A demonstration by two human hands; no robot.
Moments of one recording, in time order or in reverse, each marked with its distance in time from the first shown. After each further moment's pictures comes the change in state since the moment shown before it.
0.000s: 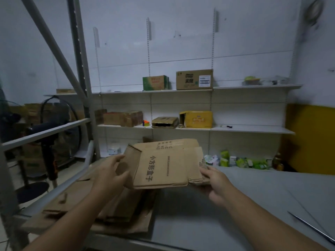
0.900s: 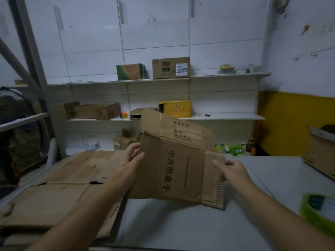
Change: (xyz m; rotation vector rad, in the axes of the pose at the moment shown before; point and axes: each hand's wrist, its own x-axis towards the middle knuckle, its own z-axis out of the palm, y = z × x) left_hand -0.023 0.112 0.069 -0.721 -0.457 -0.010; right_hand -0.013 -0.037 -0.124 -0.591 0.435 -0.228
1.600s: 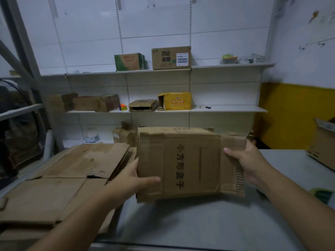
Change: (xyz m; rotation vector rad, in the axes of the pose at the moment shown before) left_hand -0.009 -0.020 -0.002 -0.054 -0.291 -0.241; right_hand 0.007 -0.030 -0.023 0.310 -0.103 -0.033
